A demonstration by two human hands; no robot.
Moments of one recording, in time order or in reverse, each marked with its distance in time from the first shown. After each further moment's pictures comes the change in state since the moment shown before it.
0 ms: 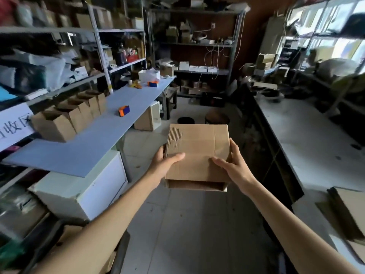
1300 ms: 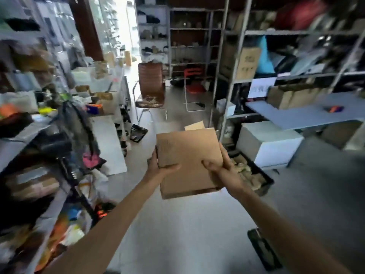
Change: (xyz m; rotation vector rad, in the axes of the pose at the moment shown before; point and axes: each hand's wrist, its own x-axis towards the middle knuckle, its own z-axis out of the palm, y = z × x) left_hand -0.905 -0.111 -0.128 -0.073 1.087 0.026; right_hand -0.684 -0.034 0.243 0.169 -1.170 -0.004
